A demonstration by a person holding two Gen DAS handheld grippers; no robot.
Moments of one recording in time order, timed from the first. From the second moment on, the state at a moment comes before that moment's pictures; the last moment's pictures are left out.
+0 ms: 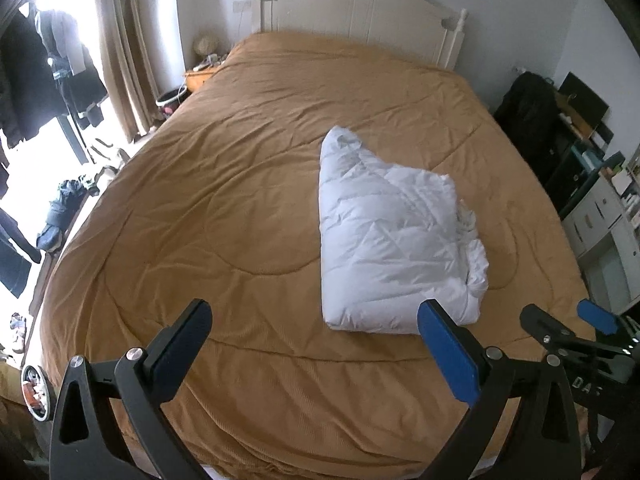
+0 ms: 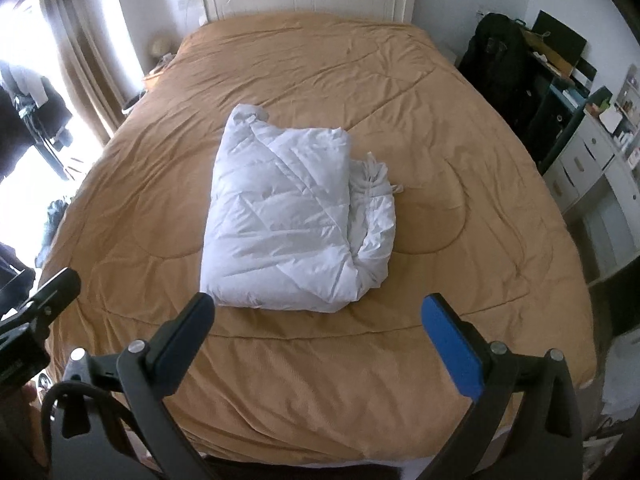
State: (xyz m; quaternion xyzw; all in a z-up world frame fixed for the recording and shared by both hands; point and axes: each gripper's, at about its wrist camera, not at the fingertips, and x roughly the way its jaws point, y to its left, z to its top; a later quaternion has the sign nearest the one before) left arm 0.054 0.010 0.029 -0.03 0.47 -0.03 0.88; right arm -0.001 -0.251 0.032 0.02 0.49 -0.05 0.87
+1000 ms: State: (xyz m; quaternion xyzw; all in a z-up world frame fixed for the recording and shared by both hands) left arm 0.054 0.000 0.027 -0.03 0.49 -0.04 0.87; right arm -0.007 -0.236 0.022 0.01 0.50 -0.04 0.86
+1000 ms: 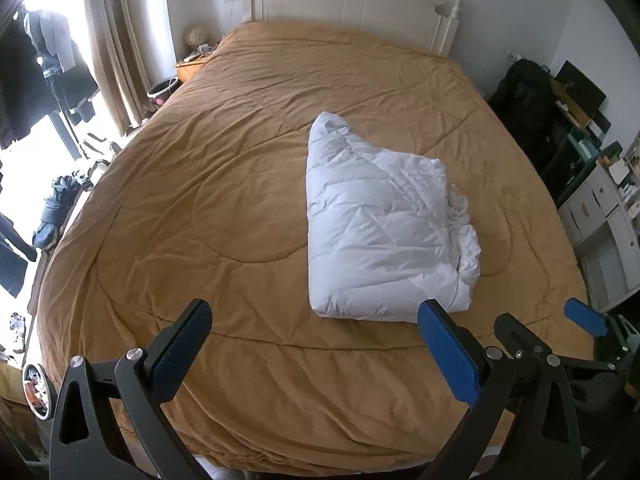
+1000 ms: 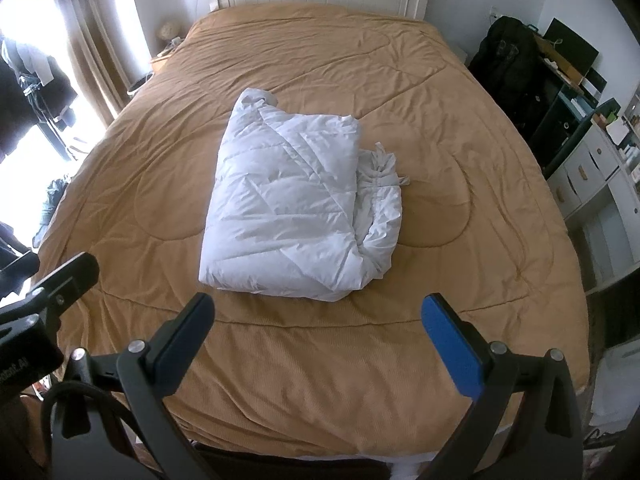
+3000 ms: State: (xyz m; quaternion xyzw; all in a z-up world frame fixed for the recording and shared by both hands) left arm 0.052 -0.006 0.013 -0.03 0.52 -0.02 0.85; right arm -0.008 -0.252 0.022 0.01 0.51 -0.04 0.86
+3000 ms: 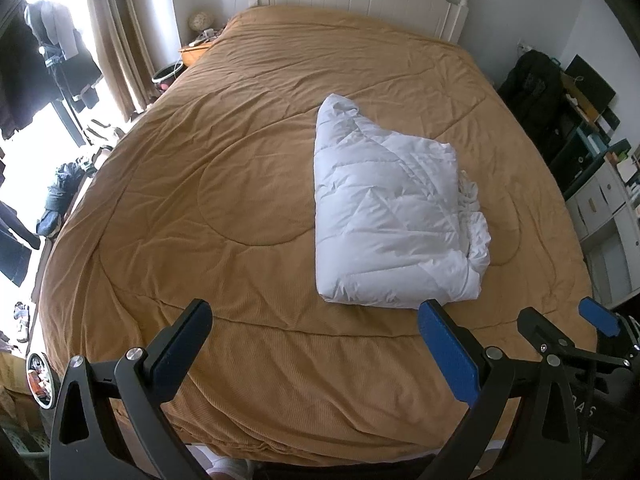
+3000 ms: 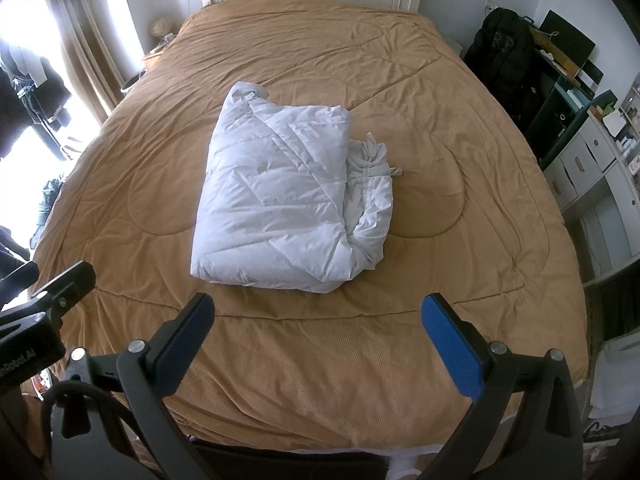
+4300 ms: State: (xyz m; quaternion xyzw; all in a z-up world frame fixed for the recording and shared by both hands) left arm 0.051 -0.012 0.010 -0.03 0.53 -0.03 0.85; right arm -0.010 -0.254 0.016 0.01 0.52 -0.04 0.85
